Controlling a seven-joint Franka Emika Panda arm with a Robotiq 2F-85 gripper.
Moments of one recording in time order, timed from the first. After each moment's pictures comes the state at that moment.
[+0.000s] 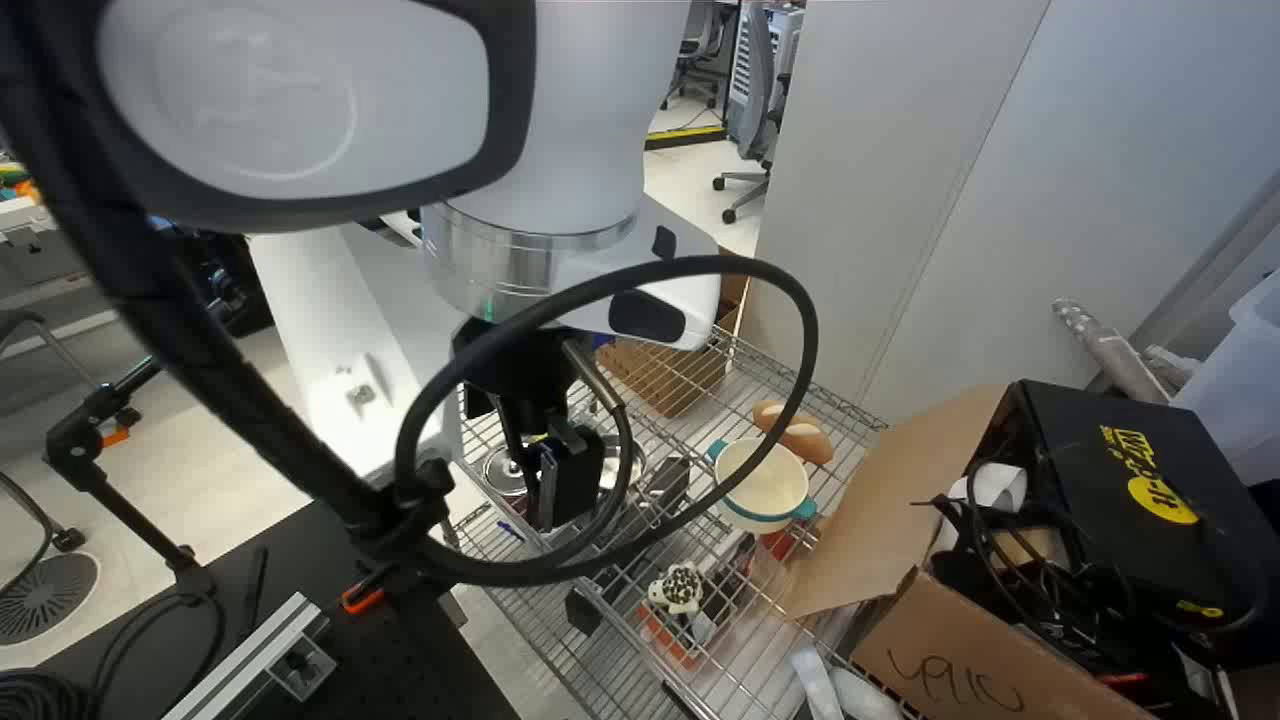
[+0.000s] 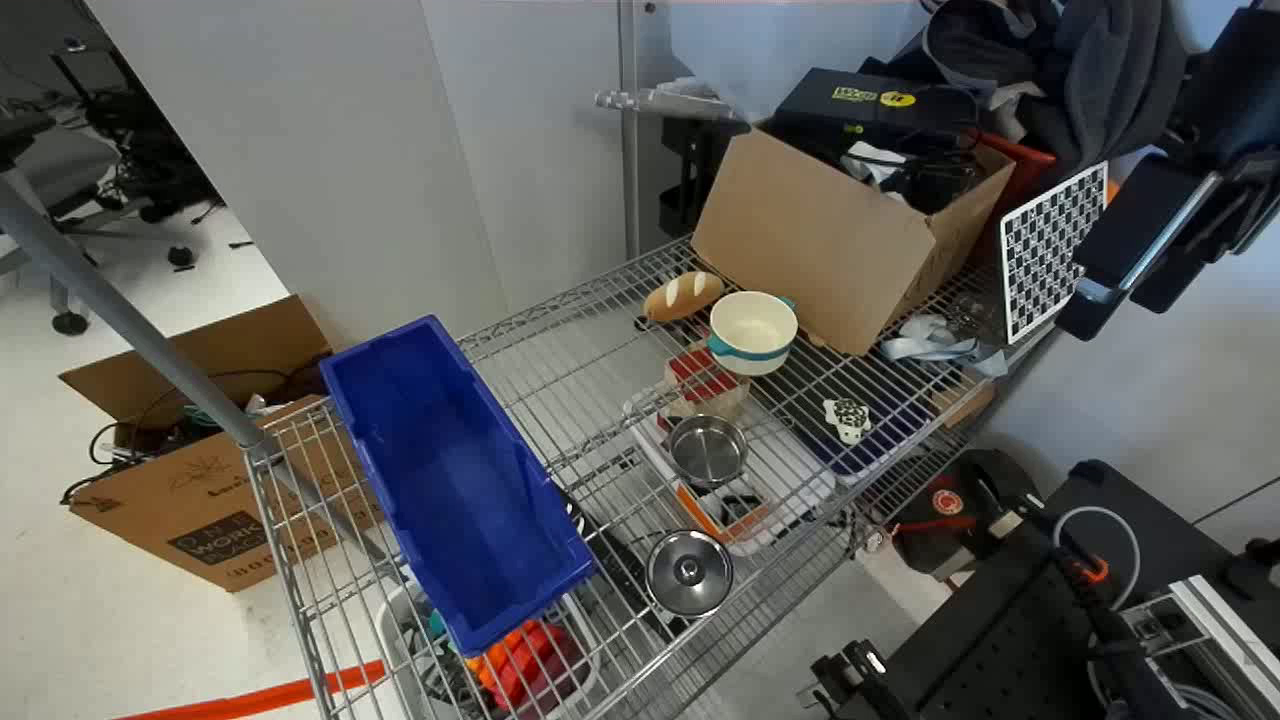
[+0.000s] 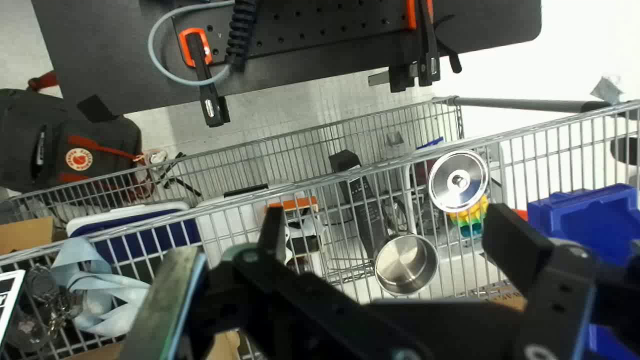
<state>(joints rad) -0.01 -0.33 -0.13 -2.41 0.11 1.96 -0.07</state>
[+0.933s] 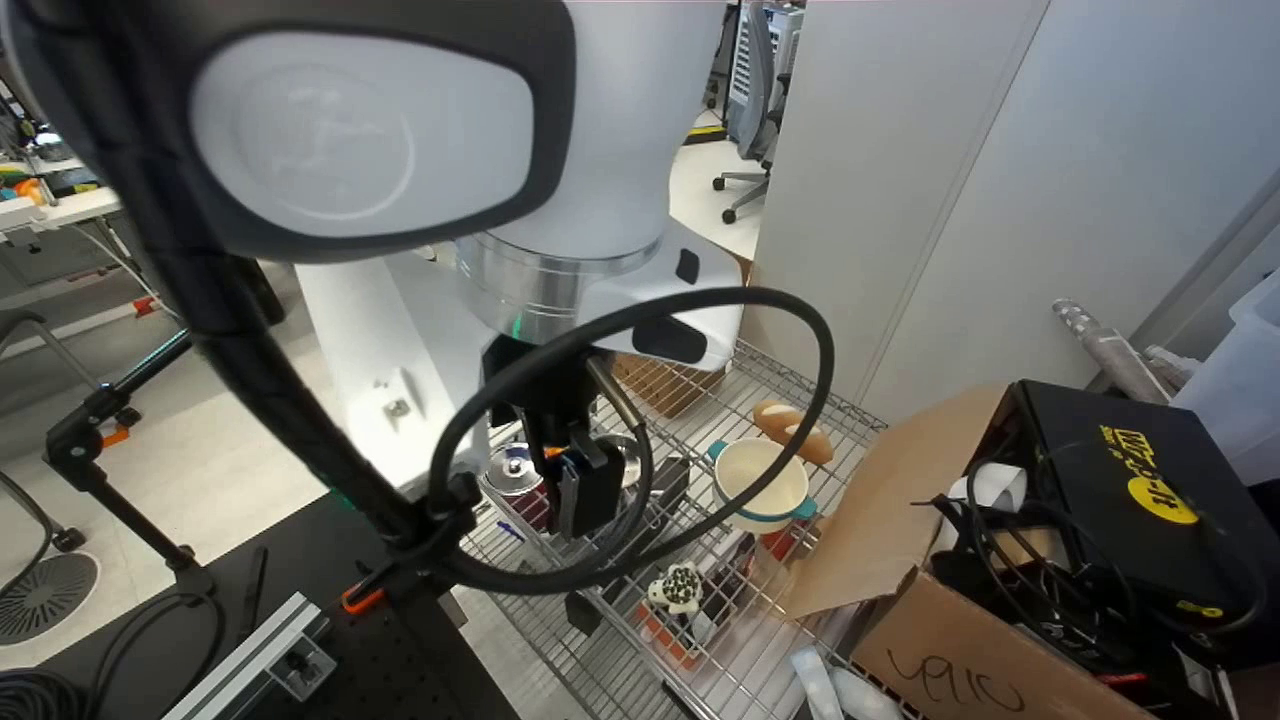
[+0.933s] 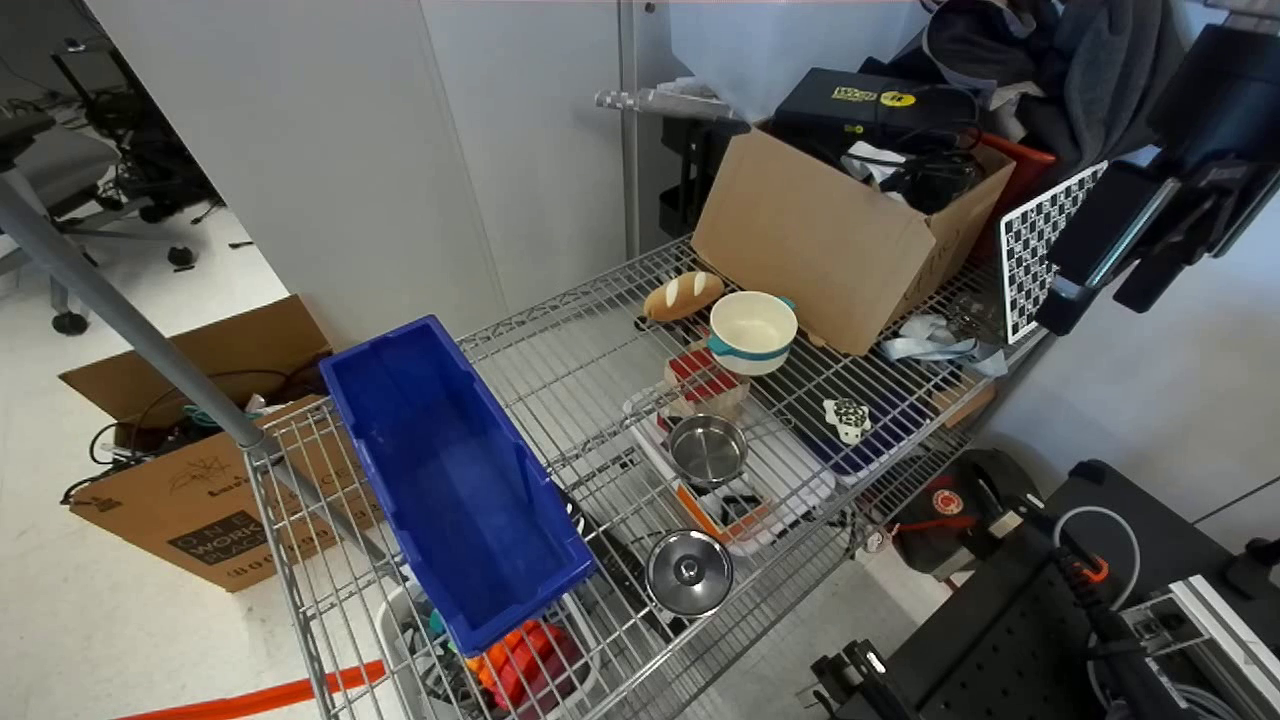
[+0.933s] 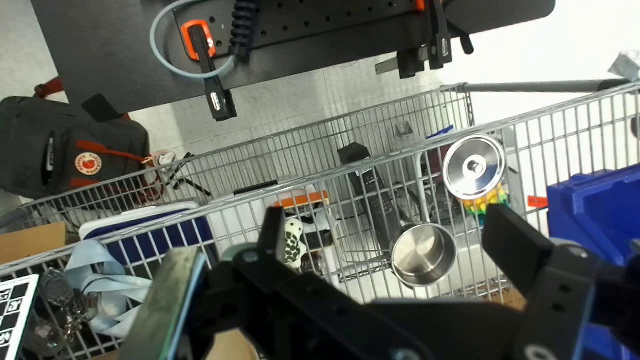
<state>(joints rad) -0.03 -0.29 -0.12 -2.40 0.11 2.00 -0.04</state>
